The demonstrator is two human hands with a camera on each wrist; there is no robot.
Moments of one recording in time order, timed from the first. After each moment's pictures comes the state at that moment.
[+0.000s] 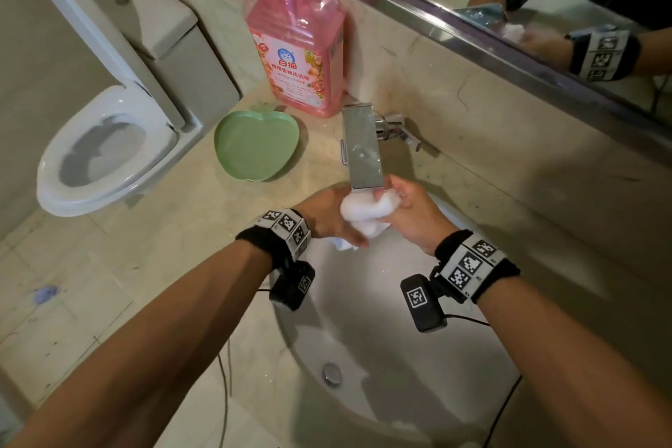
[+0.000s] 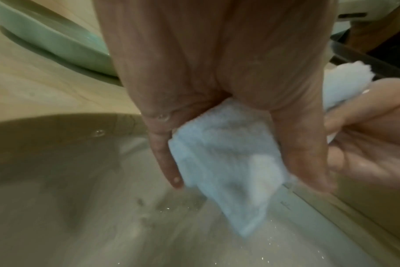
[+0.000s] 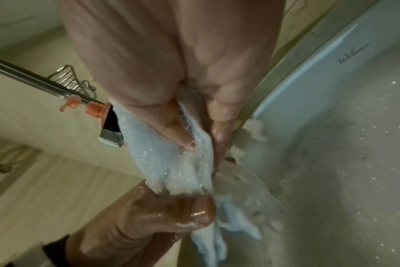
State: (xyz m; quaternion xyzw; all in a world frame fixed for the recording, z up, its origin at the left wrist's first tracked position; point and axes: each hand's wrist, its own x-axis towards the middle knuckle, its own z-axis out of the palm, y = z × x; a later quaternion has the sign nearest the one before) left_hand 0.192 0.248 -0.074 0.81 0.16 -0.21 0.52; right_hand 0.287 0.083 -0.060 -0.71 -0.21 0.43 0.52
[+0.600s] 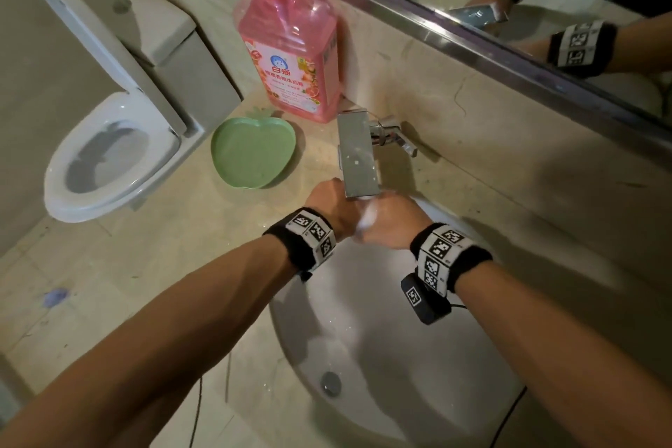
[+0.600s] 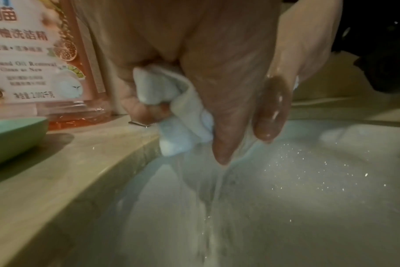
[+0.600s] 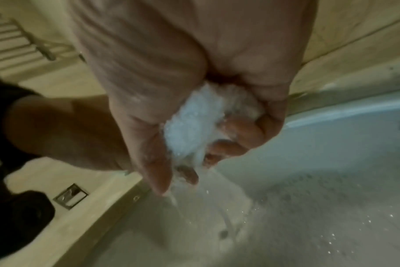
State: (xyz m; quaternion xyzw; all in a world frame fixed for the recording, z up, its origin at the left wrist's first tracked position) left_hand 0.217 0.229 -0.063 0.90 0.27 -0.14 0.31; right_hand 0.296 0.105 -0.073 -0.84 -0.38 0.36 0.14
